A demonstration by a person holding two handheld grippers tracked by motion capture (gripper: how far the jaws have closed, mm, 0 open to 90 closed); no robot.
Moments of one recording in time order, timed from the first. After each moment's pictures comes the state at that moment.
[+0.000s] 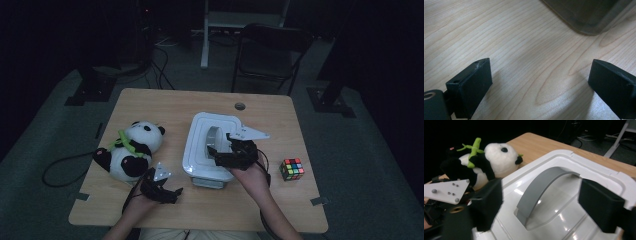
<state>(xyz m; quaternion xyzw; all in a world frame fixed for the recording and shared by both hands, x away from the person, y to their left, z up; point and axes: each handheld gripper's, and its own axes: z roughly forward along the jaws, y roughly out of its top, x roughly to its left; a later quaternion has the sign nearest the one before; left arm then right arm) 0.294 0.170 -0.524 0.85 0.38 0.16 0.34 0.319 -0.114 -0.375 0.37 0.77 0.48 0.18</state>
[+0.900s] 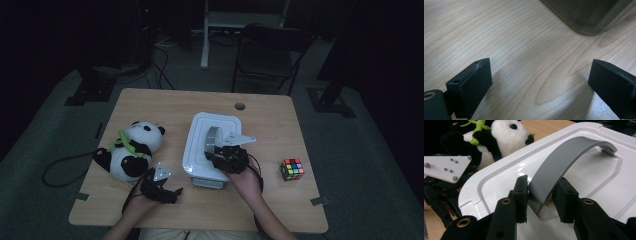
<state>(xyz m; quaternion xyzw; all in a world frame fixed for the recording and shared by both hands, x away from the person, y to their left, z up) 0.294 0.170 -0.525 0.85 0.38 0.16 0.34 0.326 -0.100 -0.409 0.35 0.81 0.46 0.14</state>
